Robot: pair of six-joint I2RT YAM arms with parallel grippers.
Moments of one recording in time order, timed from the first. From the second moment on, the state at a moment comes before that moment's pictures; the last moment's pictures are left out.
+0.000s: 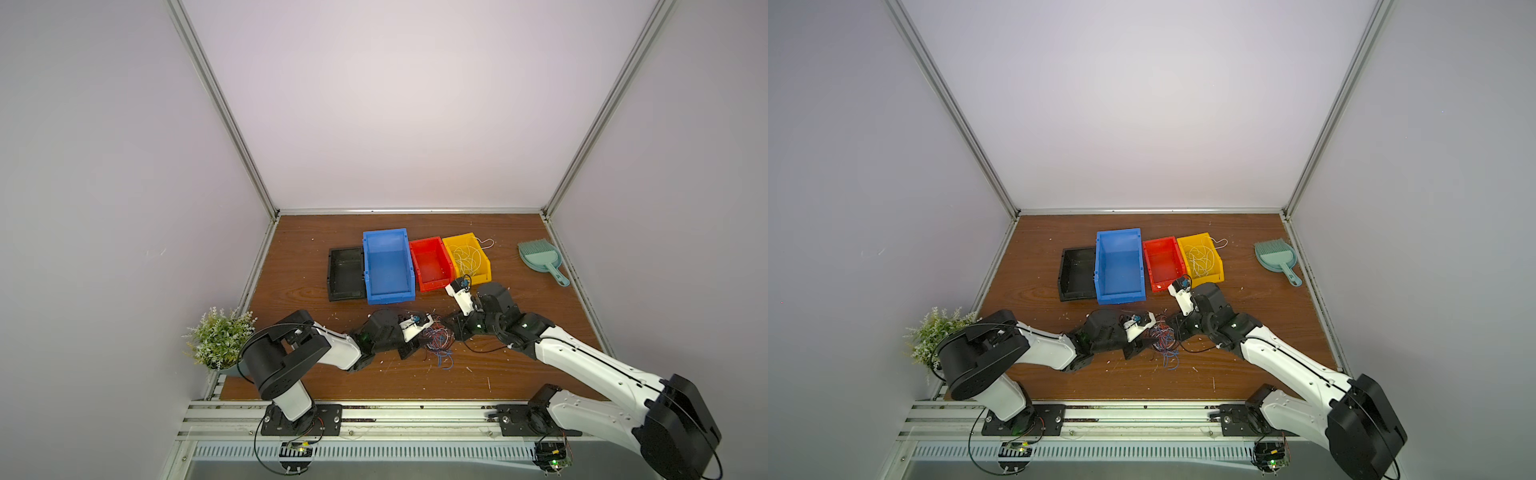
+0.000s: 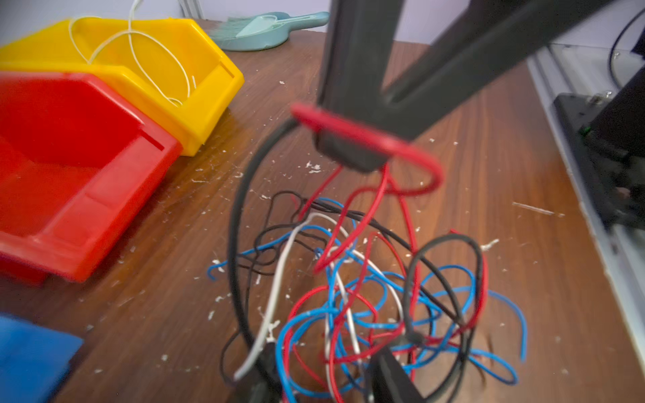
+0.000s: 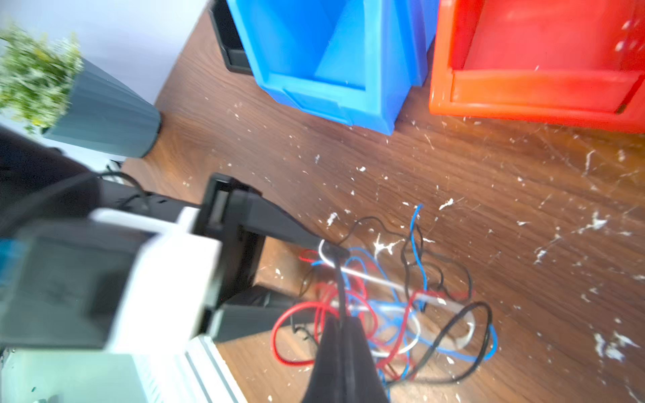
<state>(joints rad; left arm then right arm) -0.87 1.65 0.43 0.78 0.31 0.16 0.68 1.07 0.64 -0.30 -0.29 0.33</state>
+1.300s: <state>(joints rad) -0.87 1.01 0.40 0.28 -0.07 0.03 0.62 1.06 1.06 -0.78 0.08 0.26</state>
